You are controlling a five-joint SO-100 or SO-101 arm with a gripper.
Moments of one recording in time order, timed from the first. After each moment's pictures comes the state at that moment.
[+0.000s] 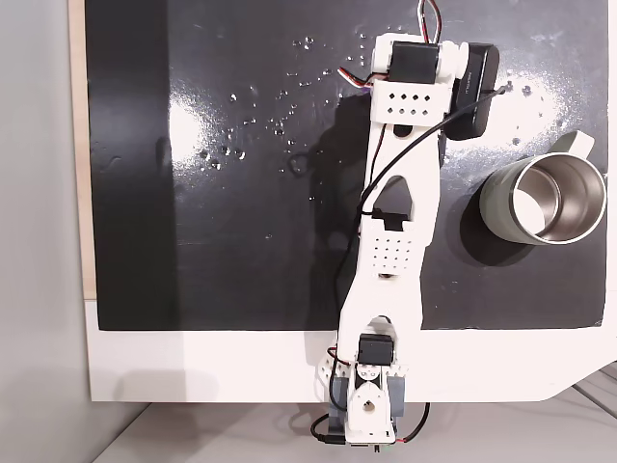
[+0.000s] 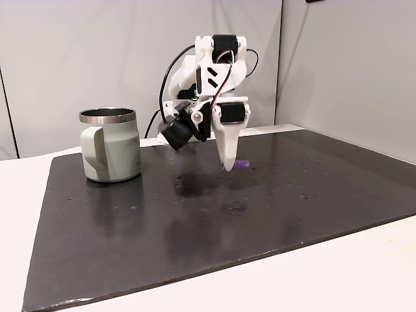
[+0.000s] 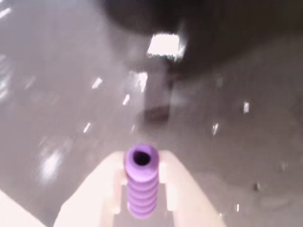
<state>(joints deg) 5.6 35.3 5.2 102.1 2.5</state>
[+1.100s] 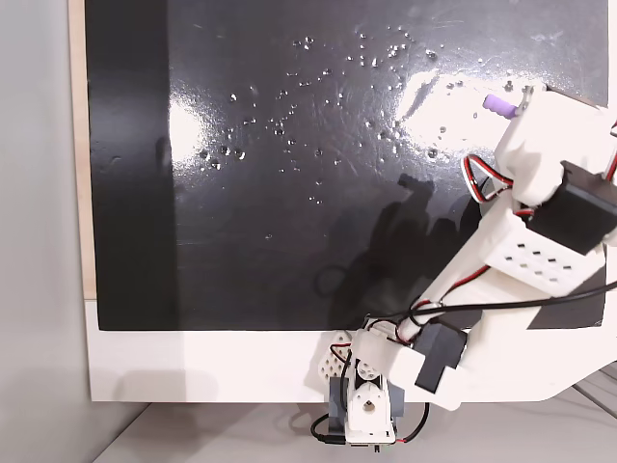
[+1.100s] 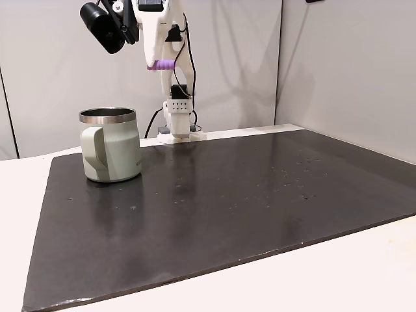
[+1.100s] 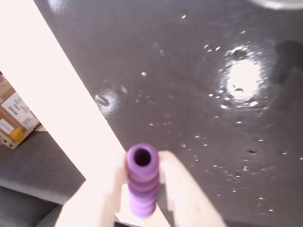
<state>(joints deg) 26.5 86.3 38.7 102.8 -4.5</state>
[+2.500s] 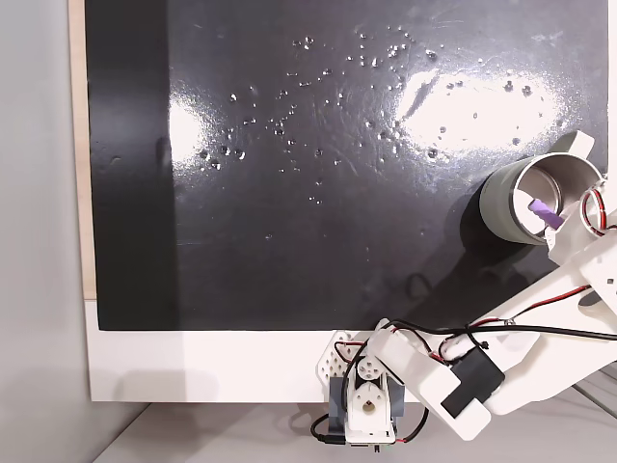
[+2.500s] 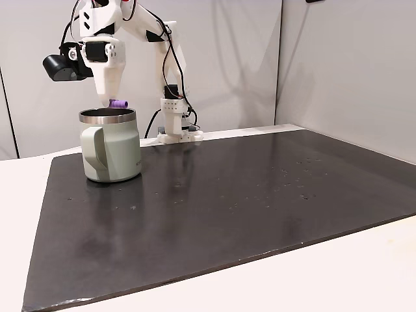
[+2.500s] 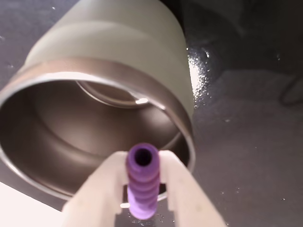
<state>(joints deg) 48.2 85.0 57.9 102.8 -13.6</state>
